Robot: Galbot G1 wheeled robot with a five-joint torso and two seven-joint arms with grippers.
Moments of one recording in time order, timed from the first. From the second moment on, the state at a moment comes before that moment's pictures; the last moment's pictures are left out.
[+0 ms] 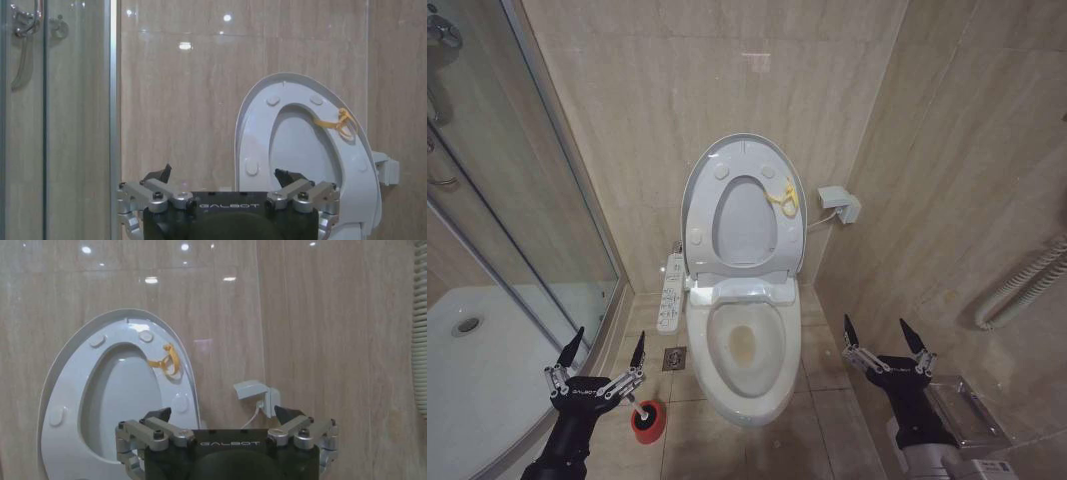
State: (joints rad) left arm 1.96 -1.34 -0.64 -2.50 -0.20 -0.18 -0.04; right arm -1.89 1.48 0.58 2.50 0.18 0.07 0.12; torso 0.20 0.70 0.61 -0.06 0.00
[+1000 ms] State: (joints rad) left arm 1.96 -1.34 -0.64 -2.50 -0.20 -0.18 -0.04; right arm -1.54 1.44 0.61 2.35 0.31 -0.23 0.13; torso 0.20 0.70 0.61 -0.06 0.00
